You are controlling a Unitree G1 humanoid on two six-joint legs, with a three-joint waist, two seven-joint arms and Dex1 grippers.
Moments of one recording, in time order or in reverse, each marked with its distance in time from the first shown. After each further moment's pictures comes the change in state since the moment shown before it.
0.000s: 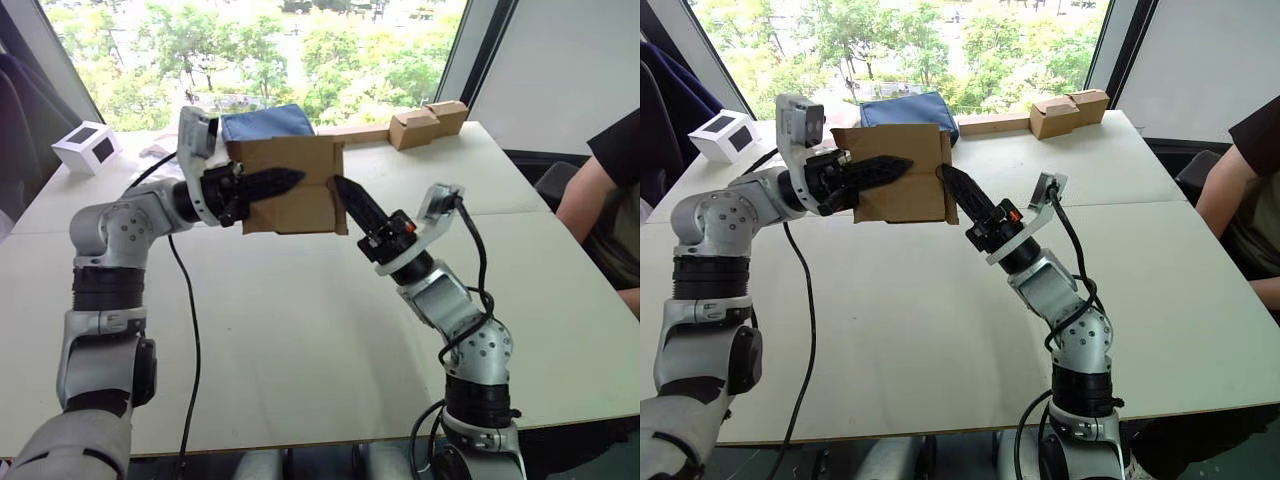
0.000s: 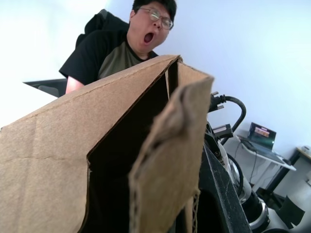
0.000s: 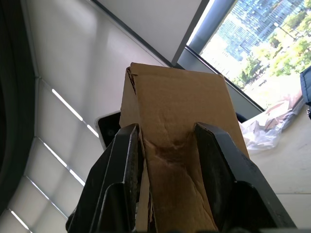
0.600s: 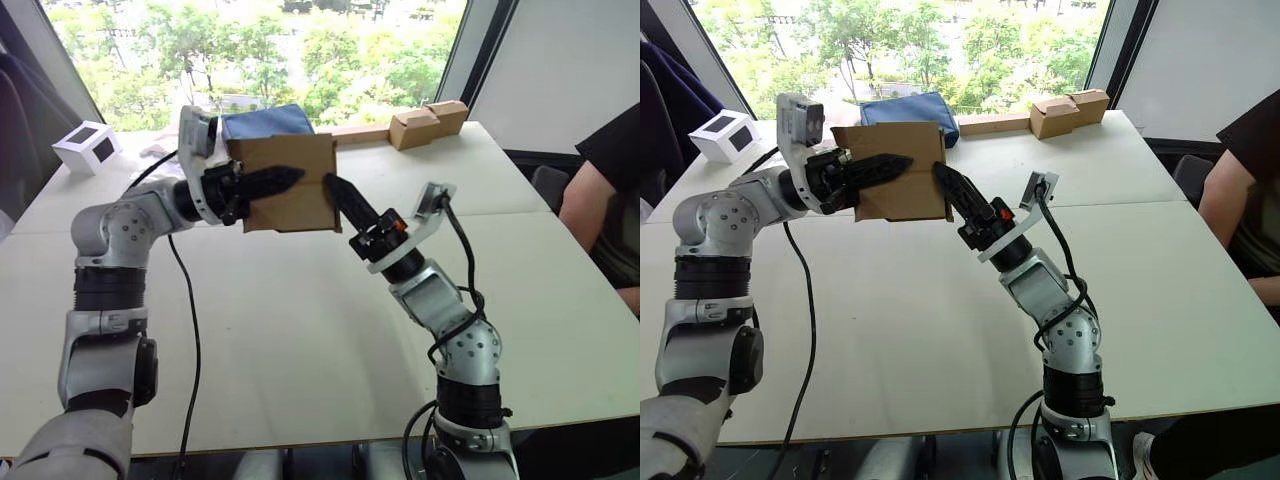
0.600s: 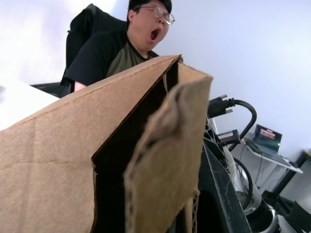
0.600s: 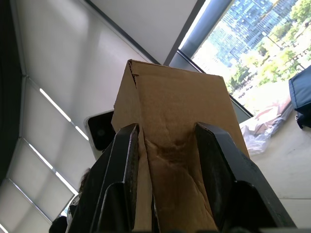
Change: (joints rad) left arm -0.001 0.002 0.000 0.010 0.013 -0.020 0.007; right arm -0.003 0.004 0.037 -0.012 -0.084 -0.036 -0.014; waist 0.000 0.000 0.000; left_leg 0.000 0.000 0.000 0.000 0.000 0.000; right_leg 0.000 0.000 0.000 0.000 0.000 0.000
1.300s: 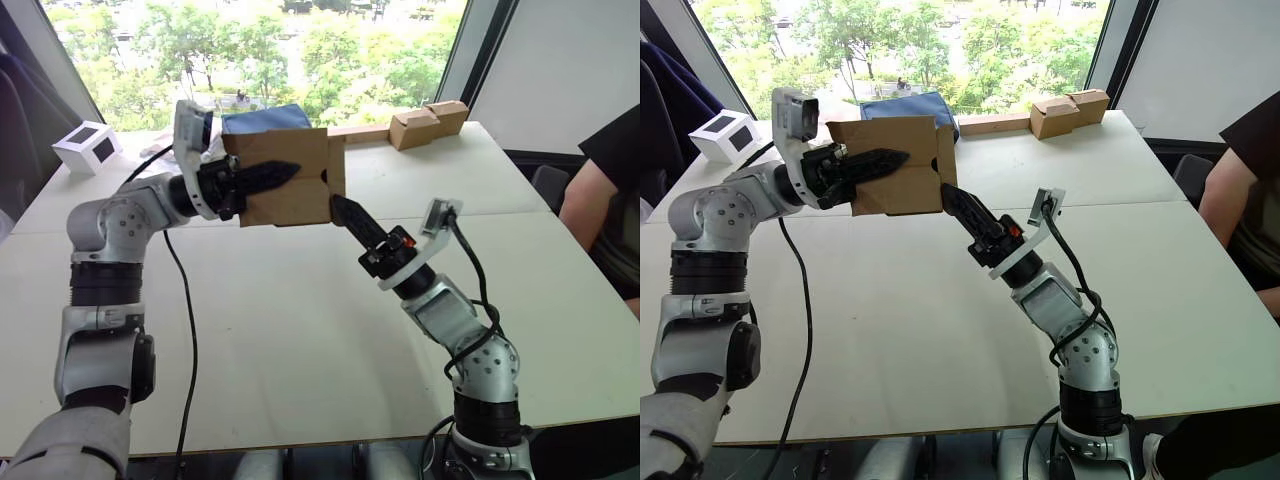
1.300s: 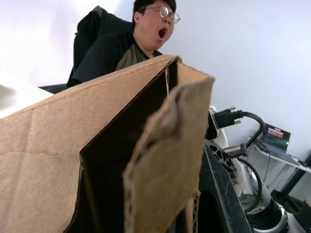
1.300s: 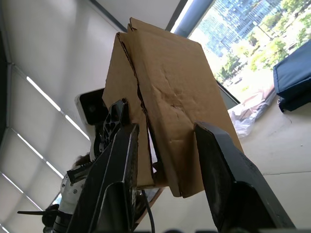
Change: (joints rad) left arm -0.021 0.009 -0.001 0.027 0.017 -0.019 -0.011; right arm 0.090 -0.041 0.003 -0.055 0.047 0.014 -0.032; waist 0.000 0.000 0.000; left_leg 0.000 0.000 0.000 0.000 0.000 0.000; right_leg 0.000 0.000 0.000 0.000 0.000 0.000
